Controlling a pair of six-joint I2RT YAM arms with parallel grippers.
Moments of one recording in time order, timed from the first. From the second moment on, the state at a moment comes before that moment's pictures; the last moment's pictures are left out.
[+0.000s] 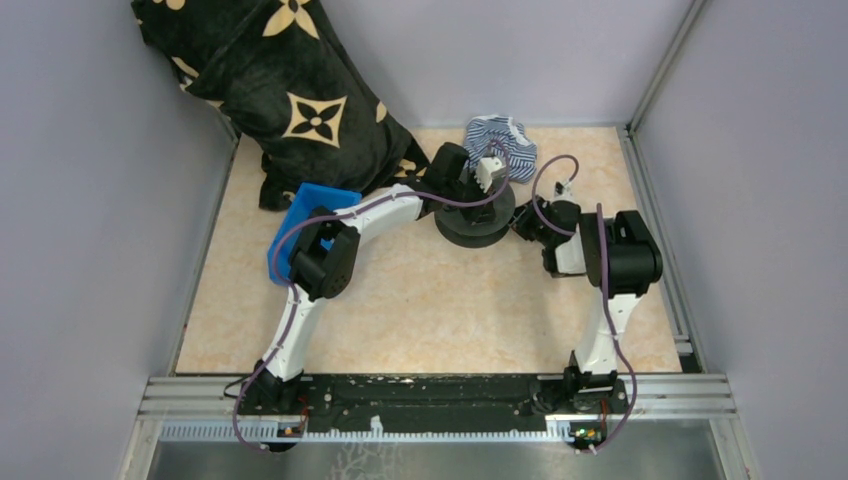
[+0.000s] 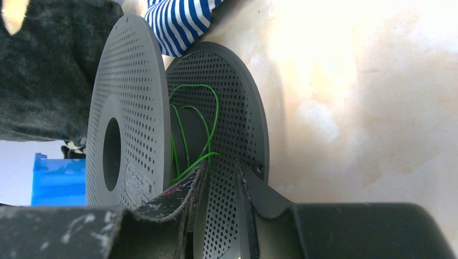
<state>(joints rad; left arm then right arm) -0.73 2.30 1.86 -0.16 0.57 0.10 0.07 1.96 0.66 0.95 -0.34 0.84</state>
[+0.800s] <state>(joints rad) -0.72 2.30 1.87 -0.18 0.55 0.12 0.02 1.70 0.66 0.63 -0.28 0.62</state>
